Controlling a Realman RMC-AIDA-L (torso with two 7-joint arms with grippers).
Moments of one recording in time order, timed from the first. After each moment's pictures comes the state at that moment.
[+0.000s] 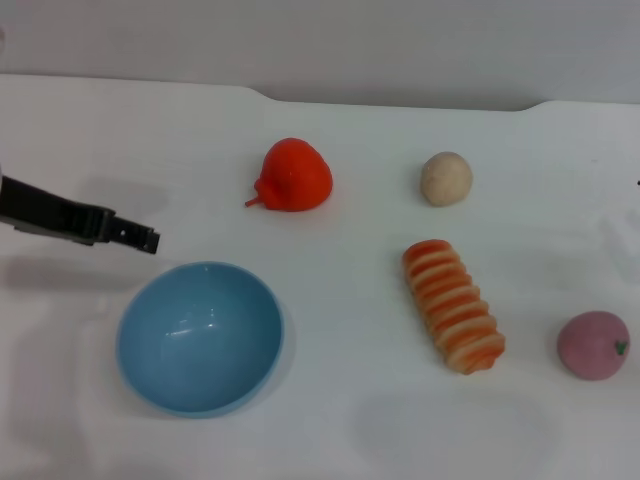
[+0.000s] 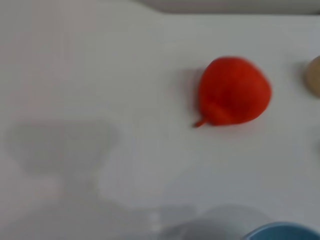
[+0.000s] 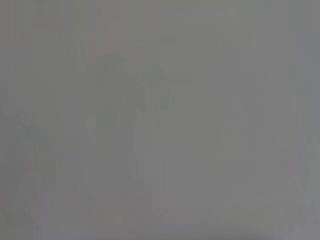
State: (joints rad) left arm -0.36 -2.06 1.06 1.48 2.52 1.61 -2.73; right arm 0.38 2.07 -0.37 -0.34 -1.63 -1.26 0.99
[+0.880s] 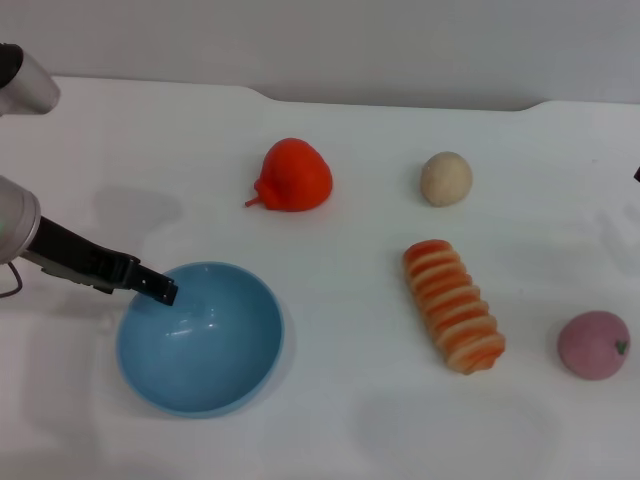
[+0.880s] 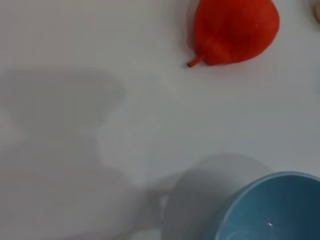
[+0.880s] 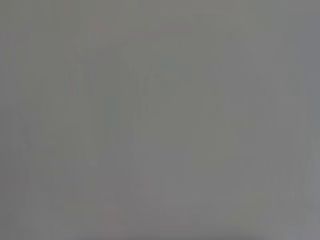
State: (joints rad) left arm -0.42 -2.05 1.12 1.30 2.57 1.61 -2.71; right arm 0.40 2.07 -0.37 -0.34 -1.64 -1.22 0.99
